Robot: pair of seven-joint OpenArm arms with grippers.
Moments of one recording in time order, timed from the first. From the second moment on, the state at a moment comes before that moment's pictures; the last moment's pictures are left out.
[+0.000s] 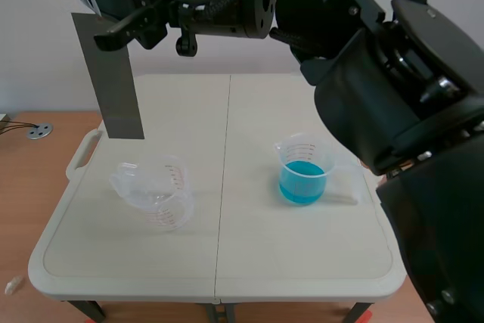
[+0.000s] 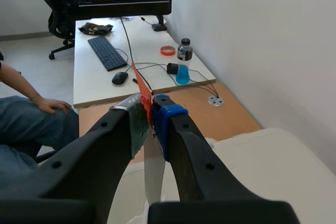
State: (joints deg) left arm 68.4 -34.2 -1.4 86.0 1.7 -15.5 -12.7; right arm 21.2 0.3 -24.6 91.0 26.2 44.4 -24.3
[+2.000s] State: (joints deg) left arm 68.2 -34.2 -1.4 86.0 1.7 -15.5 -12.7; right arm 21.1 0.3 -27.4 68.2 26.2 44.9 -21.5
